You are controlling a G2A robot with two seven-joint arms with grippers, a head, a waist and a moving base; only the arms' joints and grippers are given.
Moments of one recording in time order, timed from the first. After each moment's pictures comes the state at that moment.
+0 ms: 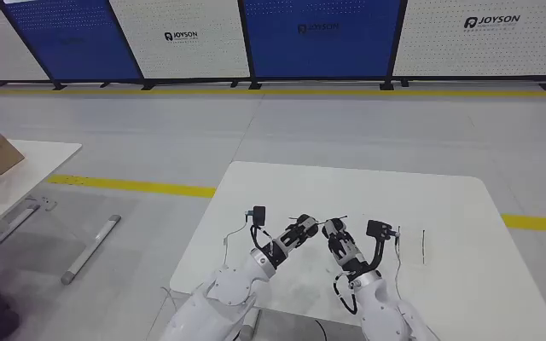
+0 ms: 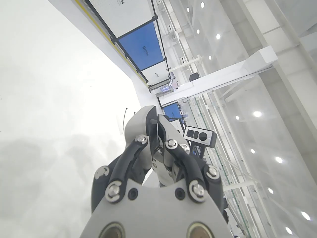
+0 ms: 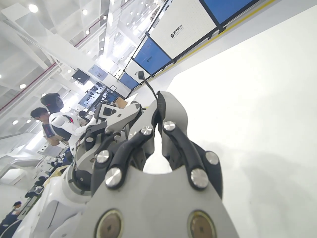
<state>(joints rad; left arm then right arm) 1.52 -1.21 -1.14 -1.71 -0.08 -0.18 -0.18 -1.51 -1.41 1.05 -1.69 -0.59 -0.04 0.08</state>
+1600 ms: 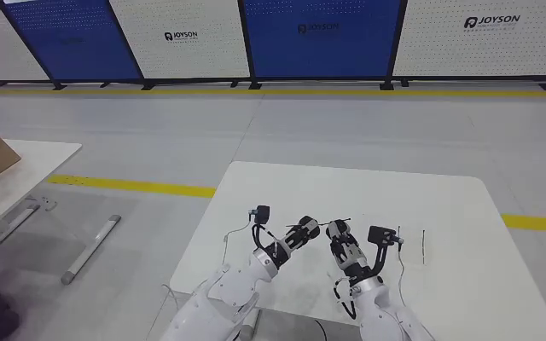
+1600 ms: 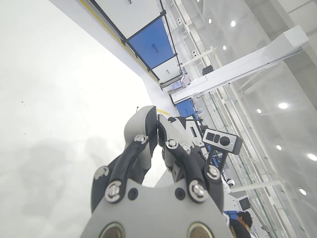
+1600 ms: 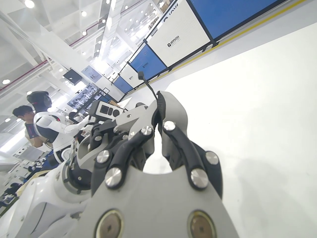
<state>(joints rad) 1.51 -1.20 -1.12 -1.72 0.04 -0.13 -0.17 -1.55 -1.40 1.04 -1.72 -0.70 -0.03 -0.01</state>
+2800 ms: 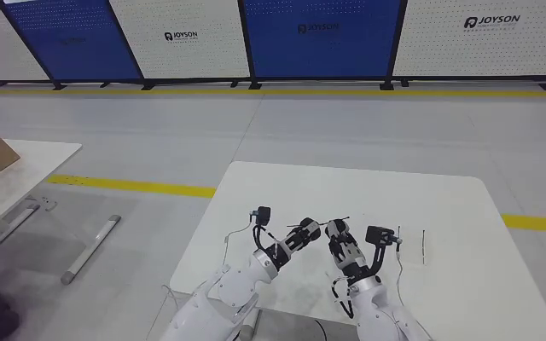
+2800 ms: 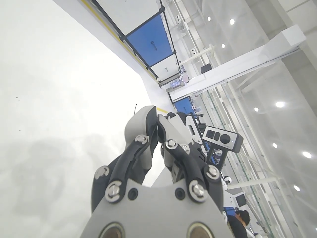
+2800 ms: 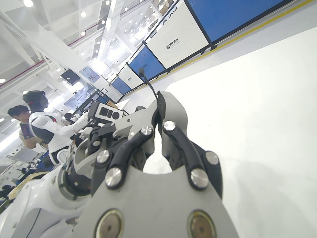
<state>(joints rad) 1.51 -1.20 -1.11 -1.72 0.02 -0.15 -0.18 -1.54 -1.41 1.03 -1.71 -0.73 -0.02 -0.03</state>
